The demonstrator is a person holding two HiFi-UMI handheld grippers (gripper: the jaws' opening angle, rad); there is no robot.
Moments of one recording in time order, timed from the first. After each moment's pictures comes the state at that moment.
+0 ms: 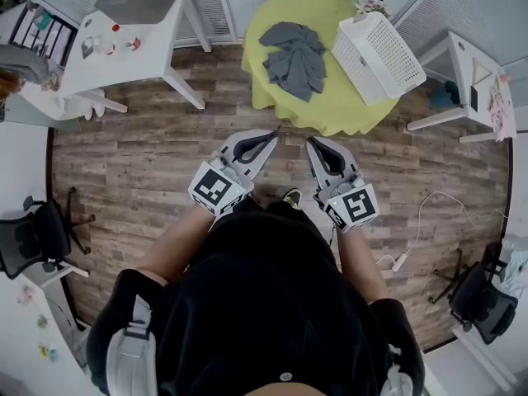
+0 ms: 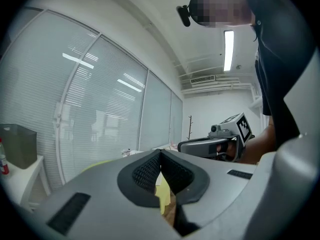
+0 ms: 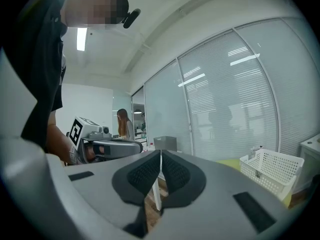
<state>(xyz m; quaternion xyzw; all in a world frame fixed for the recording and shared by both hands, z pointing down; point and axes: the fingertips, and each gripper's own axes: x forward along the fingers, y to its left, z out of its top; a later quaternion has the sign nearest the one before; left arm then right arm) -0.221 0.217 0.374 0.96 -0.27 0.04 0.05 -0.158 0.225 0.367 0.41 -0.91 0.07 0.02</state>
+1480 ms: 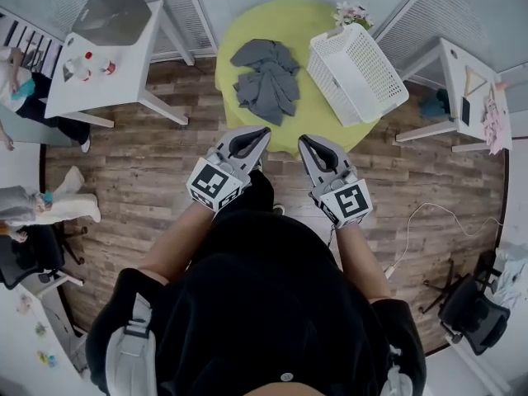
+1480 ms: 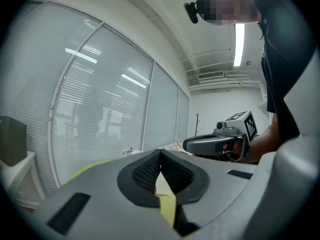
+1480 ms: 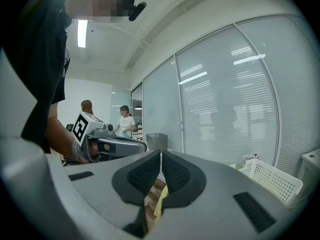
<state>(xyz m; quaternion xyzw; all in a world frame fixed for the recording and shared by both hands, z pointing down) -0.119 0.102 0.402 0.95 -0.29 0.05 0.06 -0.057 0.120 0.390 0.40 -0.92 0.05 0.05</state>
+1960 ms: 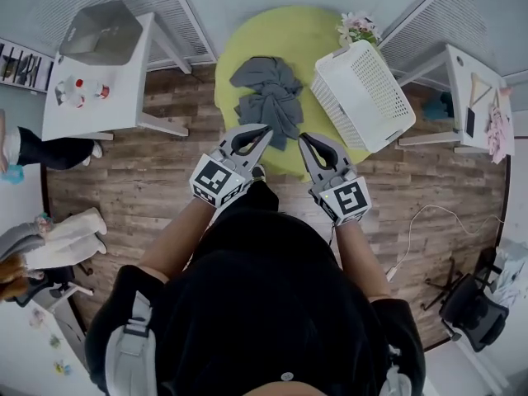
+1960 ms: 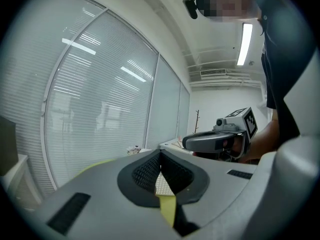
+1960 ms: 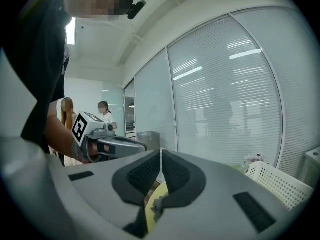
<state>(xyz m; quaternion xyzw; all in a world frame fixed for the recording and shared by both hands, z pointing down) -0.127 -0.022 0.419 0.96 -0.27 0.08 0.08 -0.067 -0.005 0.402 0.42 -0.90 0.07 0.07</state>
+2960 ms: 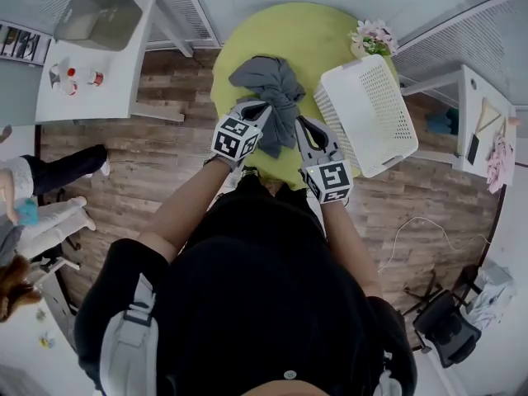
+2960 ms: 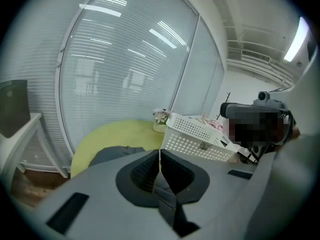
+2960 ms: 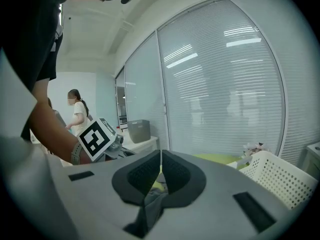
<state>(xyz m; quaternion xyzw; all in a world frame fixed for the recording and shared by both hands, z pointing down) -0.116 -0.156 0.586 0.88 -0.35 0.21 0.24 -0.054 -0.116 0.483 0.43 -0.89 0.11 0.11</state>
